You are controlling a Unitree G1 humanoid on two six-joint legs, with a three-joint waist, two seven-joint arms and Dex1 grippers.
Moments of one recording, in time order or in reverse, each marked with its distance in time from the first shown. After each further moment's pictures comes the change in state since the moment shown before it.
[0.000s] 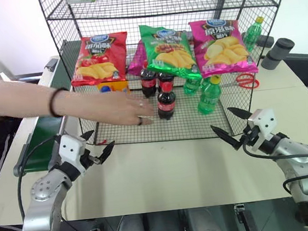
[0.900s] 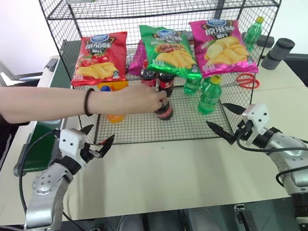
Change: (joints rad) left arm -0.063 -0.009 -0.003 0.044 0.000 -0.006 -0.001; right arm -0.077 0.014 0.029 0.058 -0.015 -0.004 -0.007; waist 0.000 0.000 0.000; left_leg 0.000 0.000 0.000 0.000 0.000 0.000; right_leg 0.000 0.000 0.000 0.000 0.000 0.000
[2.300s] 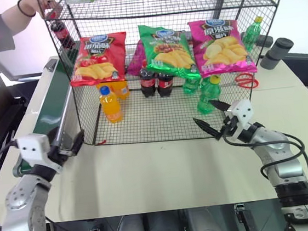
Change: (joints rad) left arm 0.090 -0.030 0.273 -0.066 -0.143 0.049 0.159; right arm -0.119 0.067 0.086 0.067 -0.022 -0.007 0.008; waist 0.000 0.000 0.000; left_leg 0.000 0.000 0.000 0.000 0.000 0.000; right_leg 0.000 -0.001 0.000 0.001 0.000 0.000
